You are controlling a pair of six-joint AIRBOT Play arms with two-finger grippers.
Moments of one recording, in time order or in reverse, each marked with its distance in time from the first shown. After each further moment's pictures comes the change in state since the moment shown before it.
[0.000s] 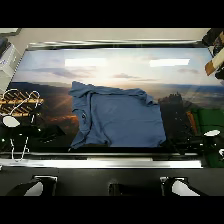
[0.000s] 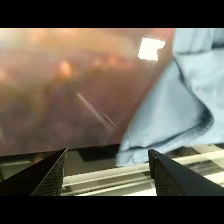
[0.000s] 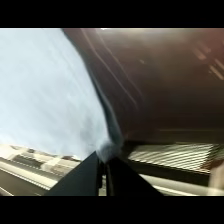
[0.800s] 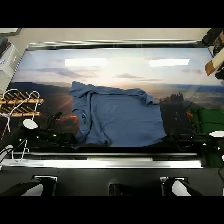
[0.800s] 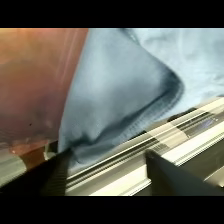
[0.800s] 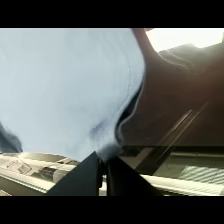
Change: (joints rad) left arm -0.174 -0.134 -0.066 -0.162 0.017 0.174; right arm 0.001 0.162 -0.006 0.111 0.031 0.002
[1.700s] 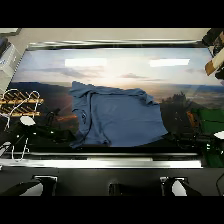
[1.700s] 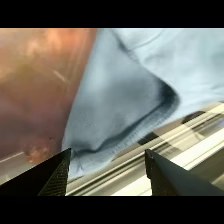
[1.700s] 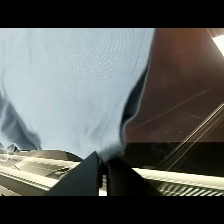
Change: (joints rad) left arm 0.060 -0.013 0.065 0.034 -0.030 0.071; right arm 0.000 0.116 0.002 0.041 0.043 0.005
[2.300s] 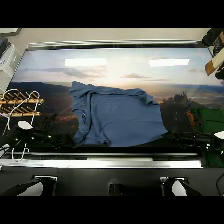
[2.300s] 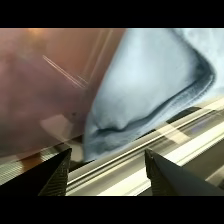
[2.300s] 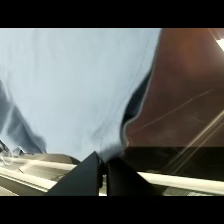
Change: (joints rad) left arm 0.067 -0.020 -0.090 -0.032 -0.014 0.047; right arm 0.000 0.000 0.000 0.028 -0.011 -0.001
